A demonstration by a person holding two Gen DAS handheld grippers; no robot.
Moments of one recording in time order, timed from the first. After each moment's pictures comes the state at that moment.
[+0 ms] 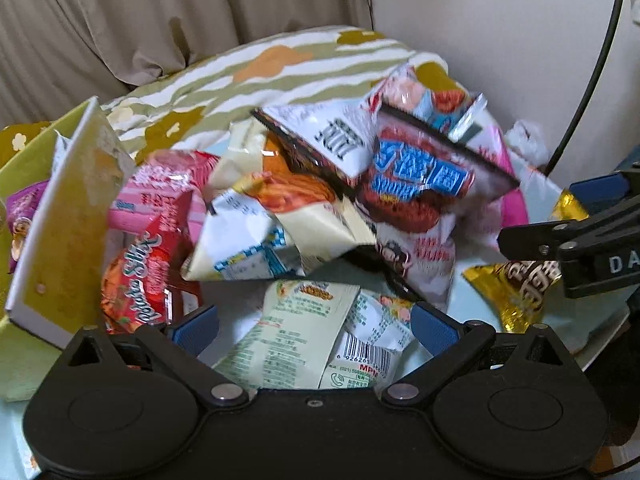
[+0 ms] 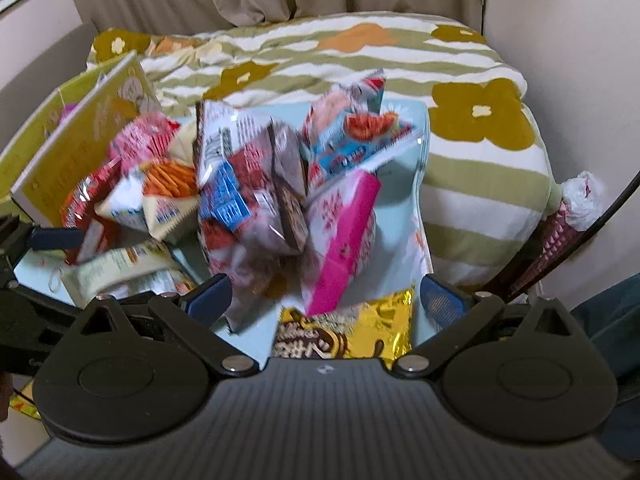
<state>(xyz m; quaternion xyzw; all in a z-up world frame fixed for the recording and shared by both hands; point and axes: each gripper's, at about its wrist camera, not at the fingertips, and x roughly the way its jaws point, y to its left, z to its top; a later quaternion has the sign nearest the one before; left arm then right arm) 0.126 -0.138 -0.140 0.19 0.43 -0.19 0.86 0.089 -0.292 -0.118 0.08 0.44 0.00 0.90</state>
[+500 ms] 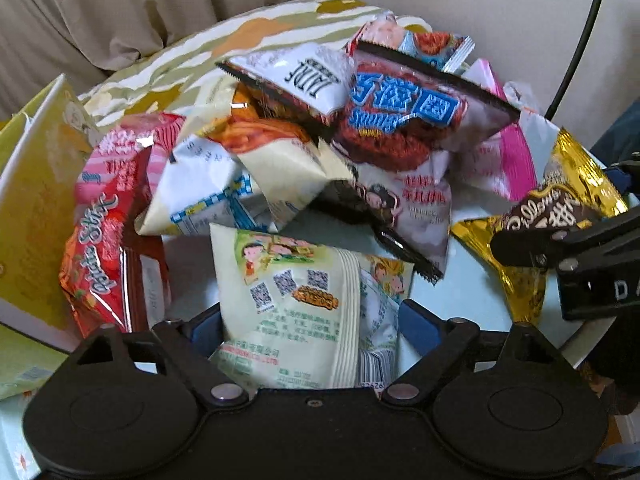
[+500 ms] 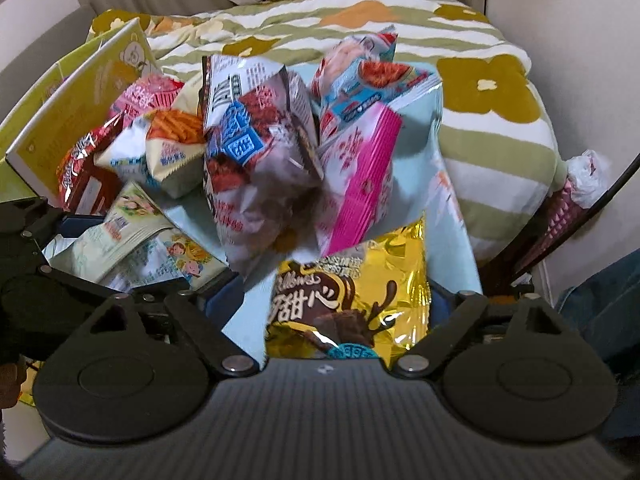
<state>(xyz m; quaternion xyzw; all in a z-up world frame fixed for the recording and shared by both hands) 0.122 -0.141 -0.172 0.21 0.46 -0.20 0.84 0.077 -0.275 -0.144 0.08 0.46 0.00 0.89</state>
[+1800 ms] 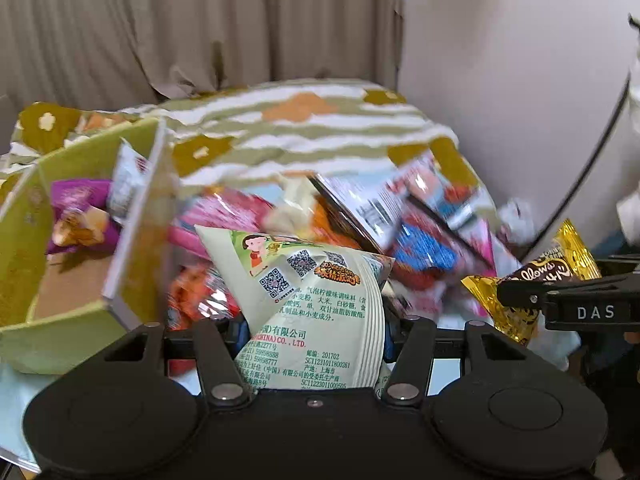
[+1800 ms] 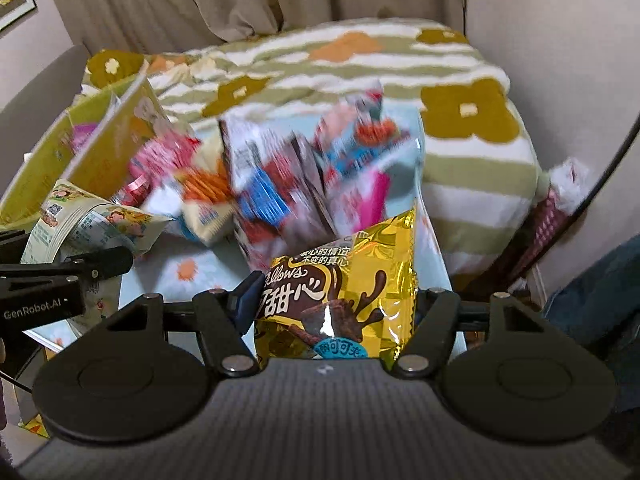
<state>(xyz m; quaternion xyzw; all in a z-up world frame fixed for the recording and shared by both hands) 0.109 -0.079 -0.058 0.08 0.39 -0.18 0.90 0.061 -0.268 -0.073 0.11 0.42 -0.03 0.90</state>
